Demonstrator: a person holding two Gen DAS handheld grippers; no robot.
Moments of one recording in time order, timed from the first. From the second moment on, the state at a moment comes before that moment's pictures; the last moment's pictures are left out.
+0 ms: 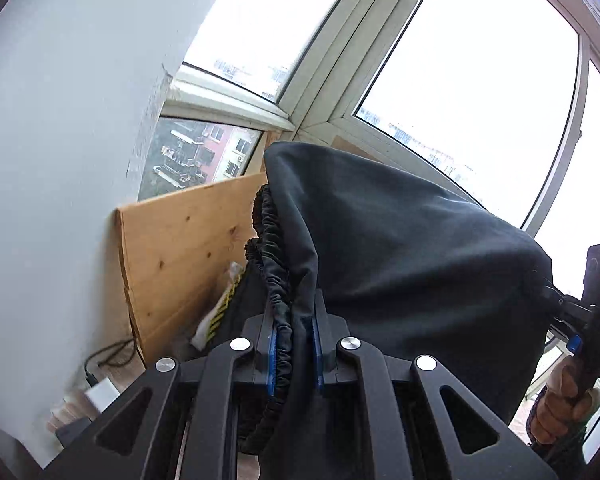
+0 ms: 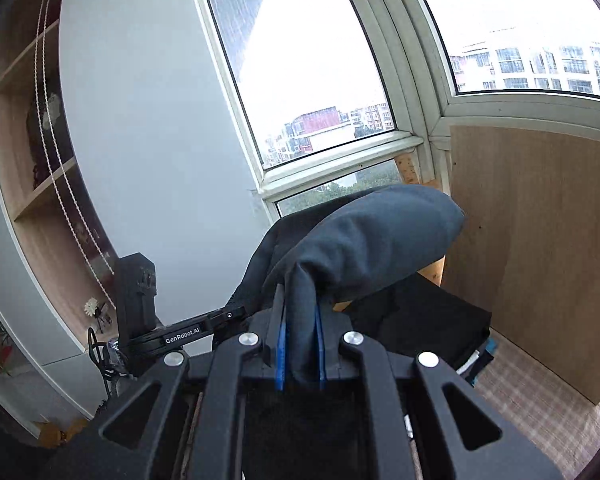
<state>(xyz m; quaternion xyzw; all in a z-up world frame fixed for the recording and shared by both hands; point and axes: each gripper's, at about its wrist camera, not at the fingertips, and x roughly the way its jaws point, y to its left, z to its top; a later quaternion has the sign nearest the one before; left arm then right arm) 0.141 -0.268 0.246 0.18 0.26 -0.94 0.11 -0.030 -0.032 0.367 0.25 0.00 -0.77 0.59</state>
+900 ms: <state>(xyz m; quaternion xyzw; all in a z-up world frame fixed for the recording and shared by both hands) -0.007 -0.257 0.161 0.35 0.14 -0.92 0.02 -0.220 -0.122 0.216 0.41 -0.04 -0.80 0.45</state>
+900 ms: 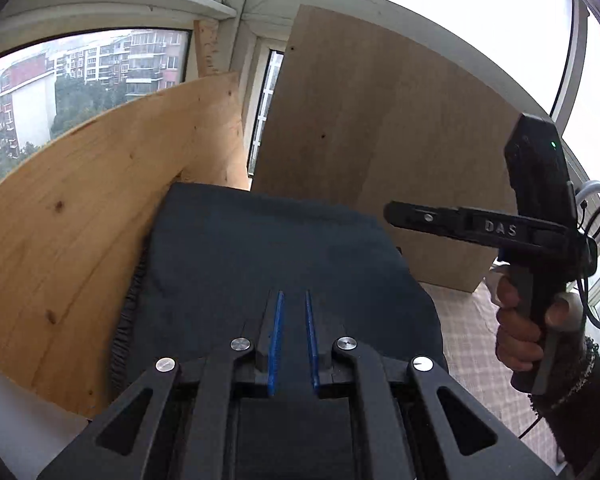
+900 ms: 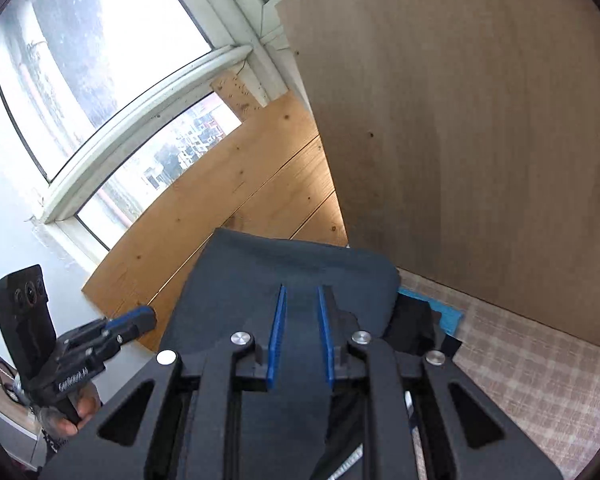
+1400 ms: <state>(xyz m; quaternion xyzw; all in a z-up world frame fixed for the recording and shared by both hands) -0.031 -0.239 0.120 0.40 0.14 -0.90 0.01 -0.275 -0.085 0.164 0.53 -0.11 -0.74 0.40</state>
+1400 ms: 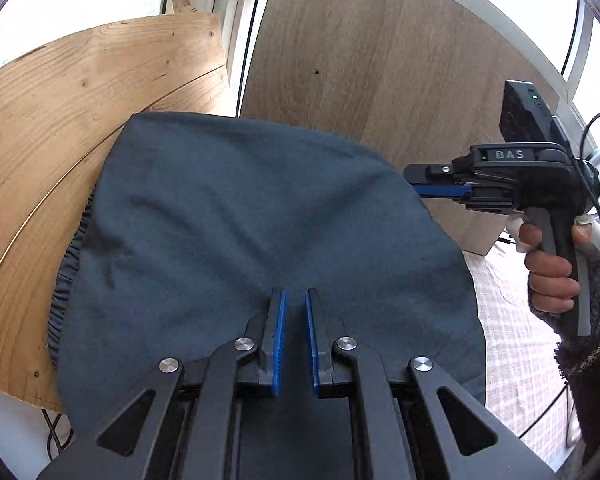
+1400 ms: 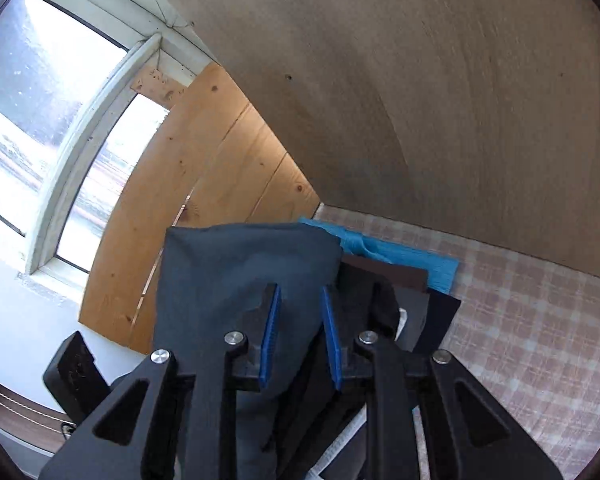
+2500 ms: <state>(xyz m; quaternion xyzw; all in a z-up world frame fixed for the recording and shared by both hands) -0.038 -0.266 0.141 0.39 0.10 -0.91 0.05 -0.205 -0.039 0.198 0.42 -0.08 -0.82 0.37</state>
